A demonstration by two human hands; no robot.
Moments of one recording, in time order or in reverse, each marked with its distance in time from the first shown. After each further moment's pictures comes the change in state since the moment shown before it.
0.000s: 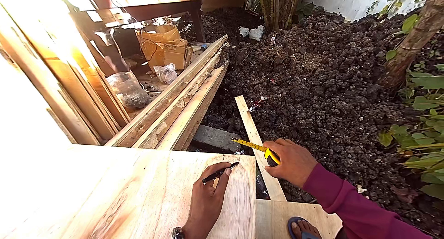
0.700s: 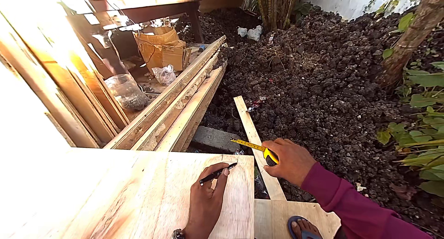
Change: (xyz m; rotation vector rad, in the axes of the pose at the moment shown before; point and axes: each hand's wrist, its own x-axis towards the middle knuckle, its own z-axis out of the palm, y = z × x) left_hand 0.000 0.005 0.003 0.035 0.053 0.027; right_hand 0.000 0.001 -0.001 -0.008 -0.006 0.010
